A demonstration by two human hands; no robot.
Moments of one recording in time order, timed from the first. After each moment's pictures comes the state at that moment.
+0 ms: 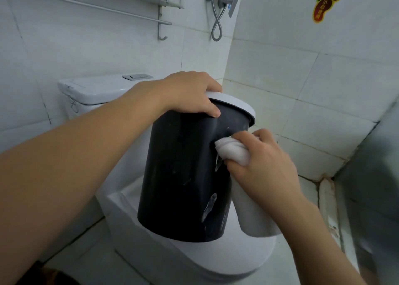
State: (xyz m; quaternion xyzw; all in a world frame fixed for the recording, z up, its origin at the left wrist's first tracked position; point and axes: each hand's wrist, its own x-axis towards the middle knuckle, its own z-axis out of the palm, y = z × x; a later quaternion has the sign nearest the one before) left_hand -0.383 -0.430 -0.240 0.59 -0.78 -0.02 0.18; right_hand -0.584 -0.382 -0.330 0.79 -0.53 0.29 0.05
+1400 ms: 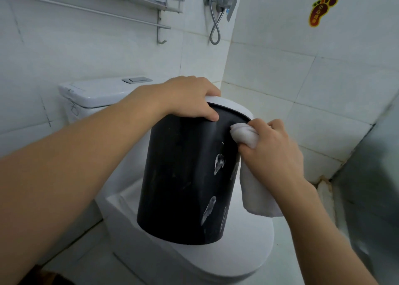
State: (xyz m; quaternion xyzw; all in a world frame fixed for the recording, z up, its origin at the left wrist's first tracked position) left_hand -0.384 -0.427 -0.239 0.60 -0.79 -0.01 0.17; right_hand -0.588 -0.403 -0.309 0.74 -0.61 0.29 0.05
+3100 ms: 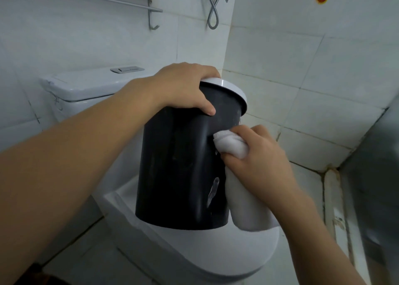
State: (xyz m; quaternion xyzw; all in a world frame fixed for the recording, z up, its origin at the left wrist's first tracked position) left_hand -0.389 -0.452 -0.253 0.63 -0.75 0.02 0.18; right_hand -0.591 -0.412 -0.349 0.80 -0.51 0.32 -0.03
